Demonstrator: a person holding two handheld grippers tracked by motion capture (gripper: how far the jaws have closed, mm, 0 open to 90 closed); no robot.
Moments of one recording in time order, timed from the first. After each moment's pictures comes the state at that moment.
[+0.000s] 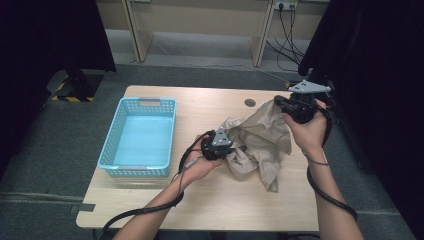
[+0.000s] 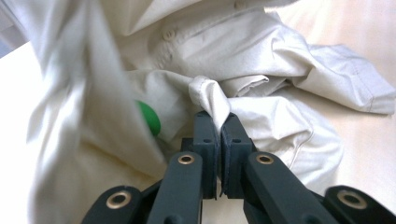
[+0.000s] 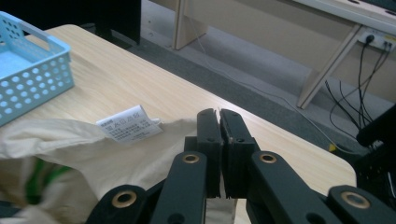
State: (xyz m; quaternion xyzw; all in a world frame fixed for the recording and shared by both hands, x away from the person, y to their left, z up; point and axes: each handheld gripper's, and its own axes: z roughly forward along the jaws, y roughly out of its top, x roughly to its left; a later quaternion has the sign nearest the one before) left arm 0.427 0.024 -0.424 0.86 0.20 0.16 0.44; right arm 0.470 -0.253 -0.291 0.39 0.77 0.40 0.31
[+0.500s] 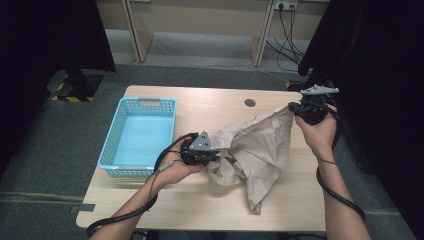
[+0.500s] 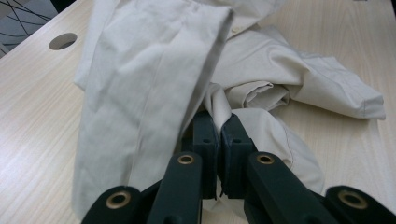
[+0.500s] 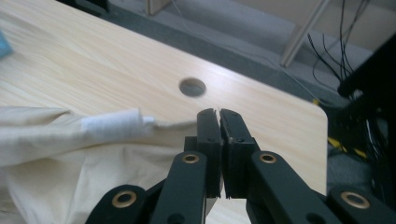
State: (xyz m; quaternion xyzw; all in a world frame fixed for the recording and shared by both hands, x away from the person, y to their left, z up) left arm 0.403 0.072 -0.390 0.88 0.15 0.12 0.44; right arm 0.490 -0.296 -0.318 0.46 0.77 0.34 0.30
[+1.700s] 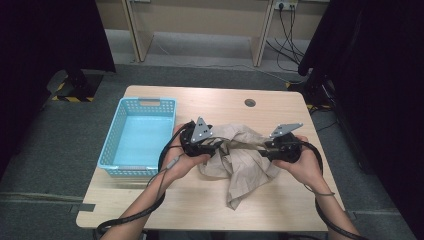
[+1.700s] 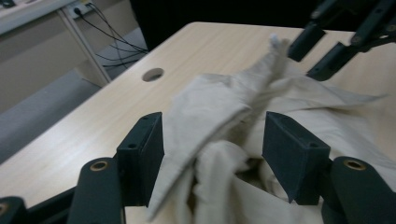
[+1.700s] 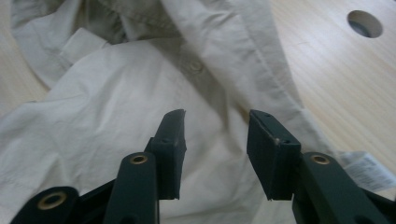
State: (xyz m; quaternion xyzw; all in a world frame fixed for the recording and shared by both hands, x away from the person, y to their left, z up) left arm 0.402 0.059 -0.380 0.83 0.21 0.24 0.46; right arm 0.428 -0.241 -0.389 0.30 0.89 0.30 0.15
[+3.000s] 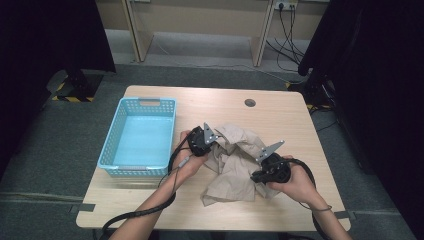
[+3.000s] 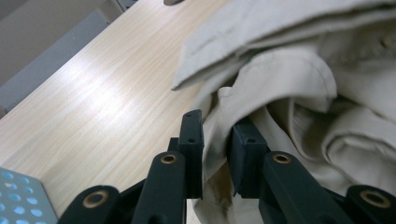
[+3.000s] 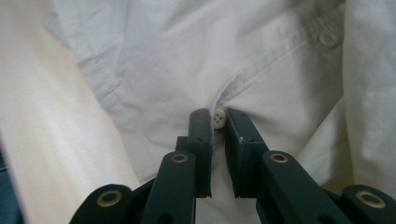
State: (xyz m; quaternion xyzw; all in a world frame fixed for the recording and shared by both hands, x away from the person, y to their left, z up) left arm 0.438 0.049 -0.423 0.85 0.27 0.28 0.35; right arm 0.387 -0.215 -0.417 0.25 0.94 0.24 0.02
